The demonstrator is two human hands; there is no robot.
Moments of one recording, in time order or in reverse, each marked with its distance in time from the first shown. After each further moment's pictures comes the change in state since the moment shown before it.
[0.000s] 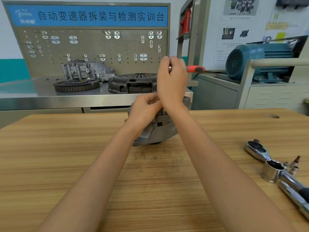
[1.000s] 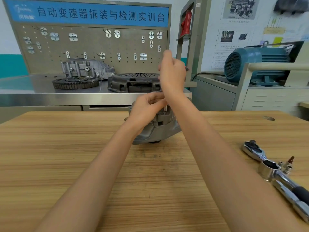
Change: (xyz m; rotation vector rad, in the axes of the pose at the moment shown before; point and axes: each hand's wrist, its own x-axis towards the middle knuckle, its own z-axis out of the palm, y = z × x) left_hand -0.001 0.001 -0.003 -0.001 0.003 -0.072; right_hand 0.013 -0.013 0.005 0.113 -0.124 0.253
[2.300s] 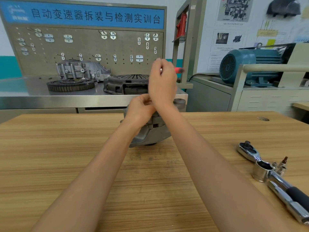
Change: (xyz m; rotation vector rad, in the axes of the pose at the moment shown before) left_hand 0.005 0.002 0.004 0.066 0.098 -0.055; right_hand -0.009 0.017 0.005 -0.120 0.060 -0.197
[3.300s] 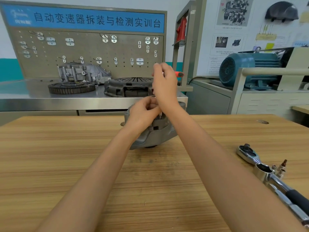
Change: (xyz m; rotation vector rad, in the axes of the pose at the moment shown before) left_hand -0.003 -0.002 0.002 0.007 -0.048 0.044; right_hand 0.008 0.000 -0.007 0.177 -0.143 0.066
